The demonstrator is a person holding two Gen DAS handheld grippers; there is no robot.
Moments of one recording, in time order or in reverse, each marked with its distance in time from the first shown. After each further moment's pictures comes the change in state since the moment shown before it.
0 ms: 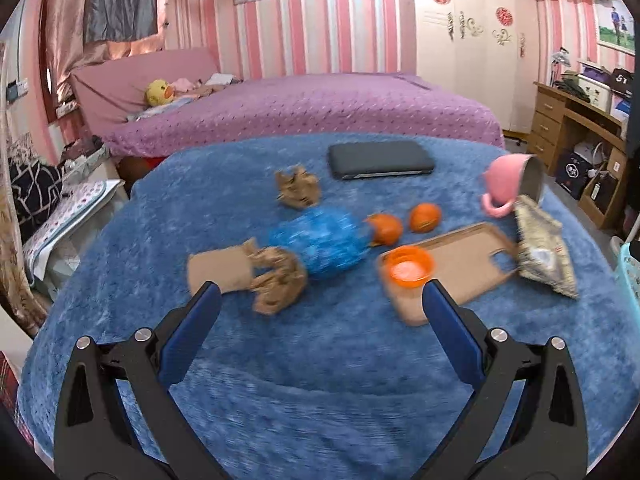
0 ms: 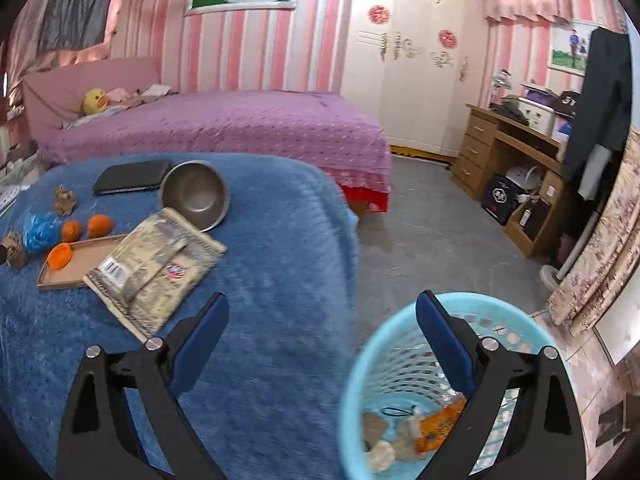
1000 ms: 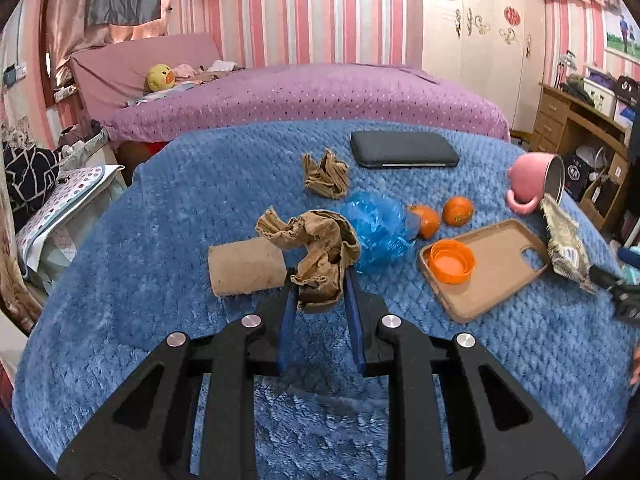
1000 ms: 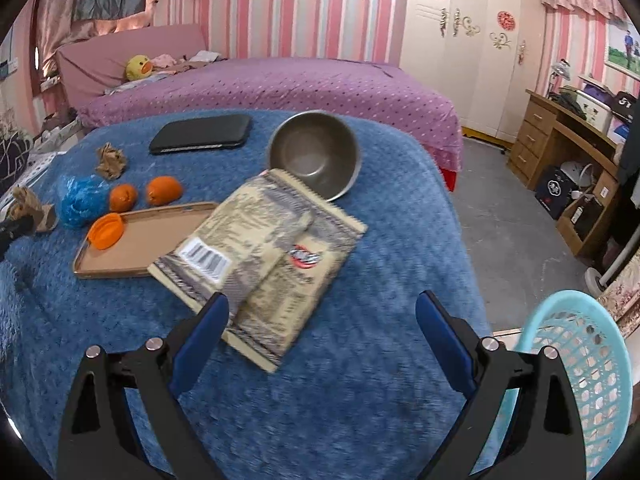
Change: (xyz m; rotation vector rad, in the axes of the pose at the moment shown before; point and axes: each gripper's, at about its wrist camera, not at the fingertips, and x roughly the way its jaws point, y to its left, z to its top) left arm 0.016 0.028 -0.002 -0.029 0.025 -0.018; right arm 0.041 0.092 -0.002 -0.070 0.125 0.171
